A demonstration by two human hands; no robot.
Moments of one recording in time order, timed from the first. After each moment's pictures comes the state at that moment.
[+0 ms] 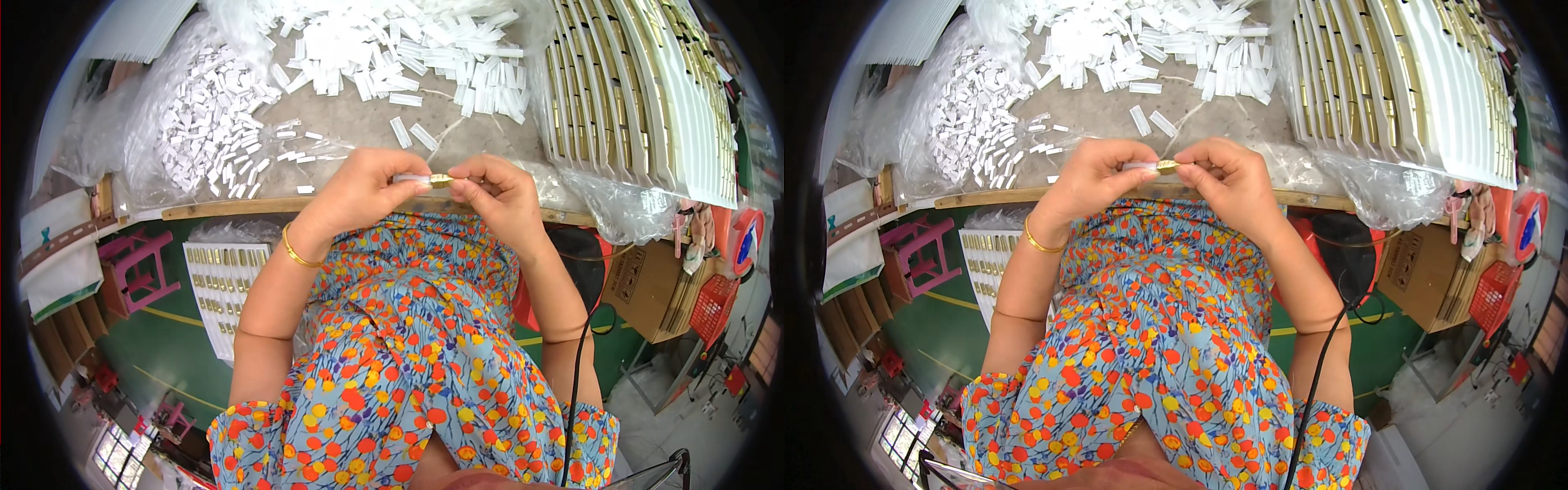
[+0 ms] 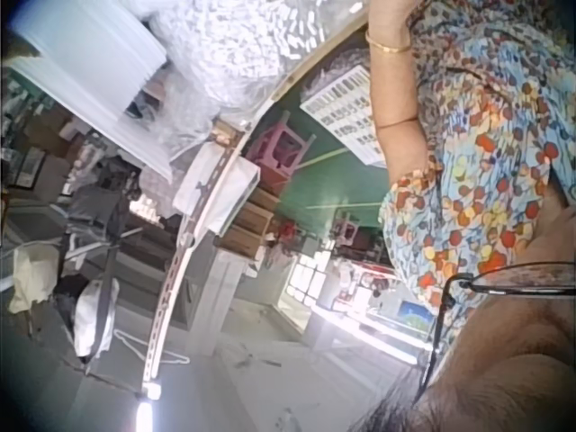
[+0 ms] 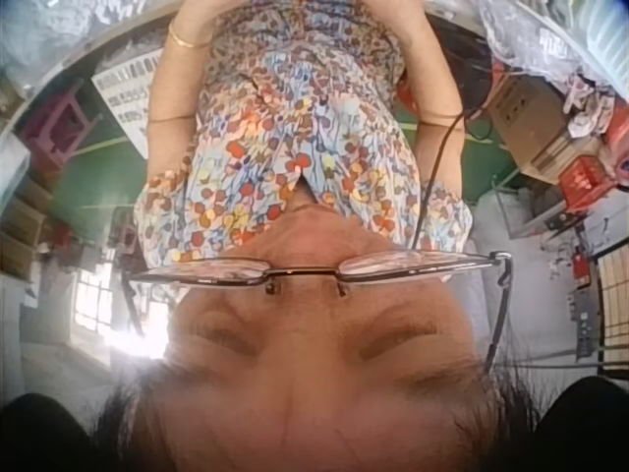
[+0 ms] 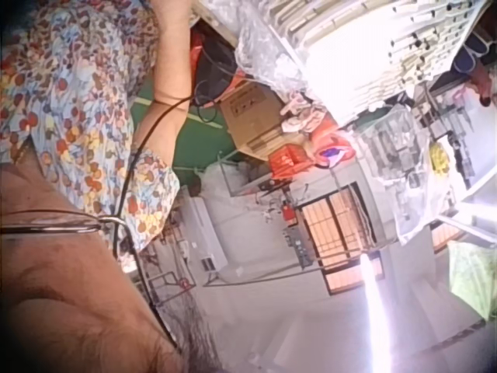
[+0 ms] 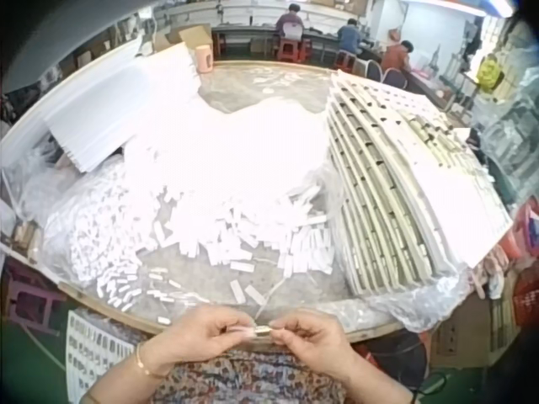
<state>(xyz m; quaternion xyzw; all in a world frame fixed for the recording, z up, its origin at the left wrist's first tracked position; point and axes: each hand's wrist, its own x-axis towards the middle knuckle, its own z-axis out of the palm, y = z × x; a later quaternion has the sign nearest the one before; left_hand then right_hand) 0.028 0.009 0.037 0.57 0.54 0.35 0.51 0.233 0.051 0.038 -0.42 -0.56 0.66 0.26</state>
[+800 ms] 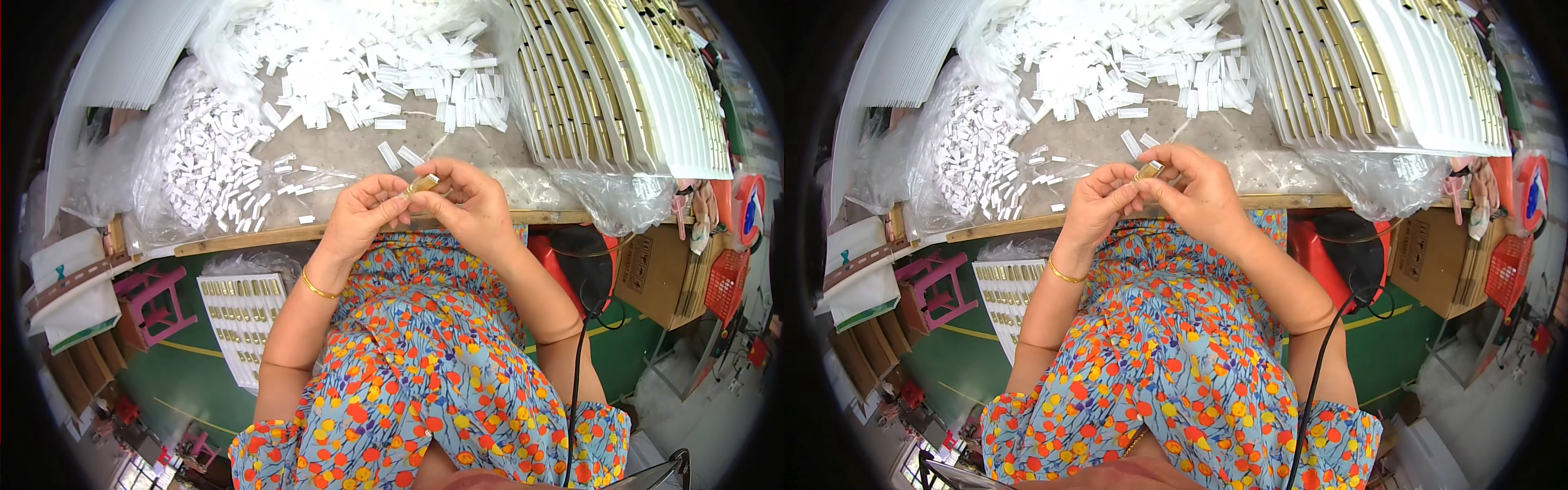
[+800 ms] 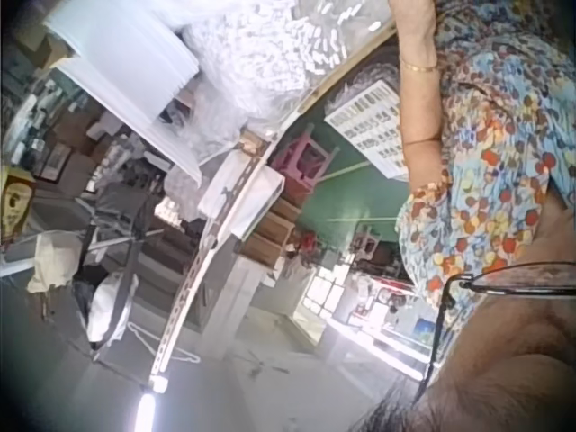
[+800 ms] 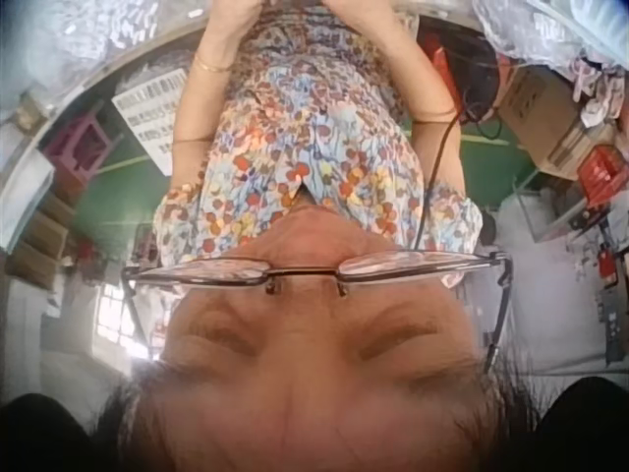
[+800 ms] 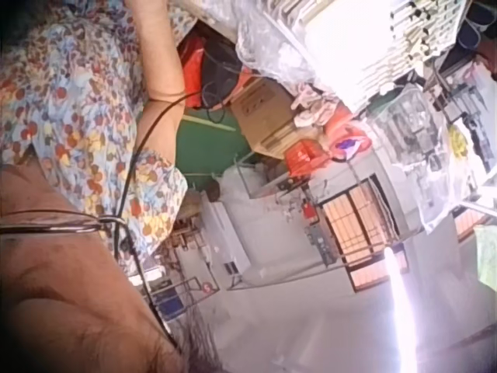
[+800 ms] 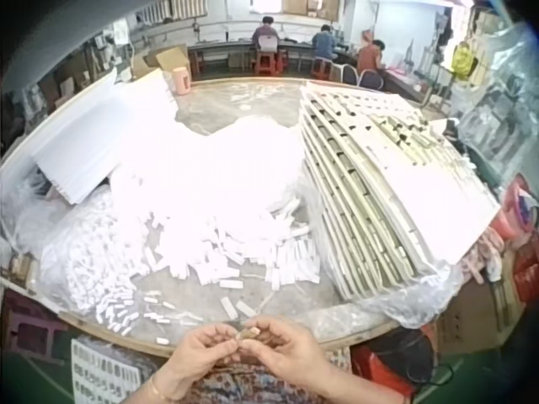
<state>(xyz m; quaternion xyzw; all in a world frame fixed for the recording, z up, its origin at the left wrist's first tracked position) 0.039 -0.011 0.003 0.27 0.41 0.51 0.71 0.211 0.043 0.045 -0.39 -0.57 0.64 0.33</state>
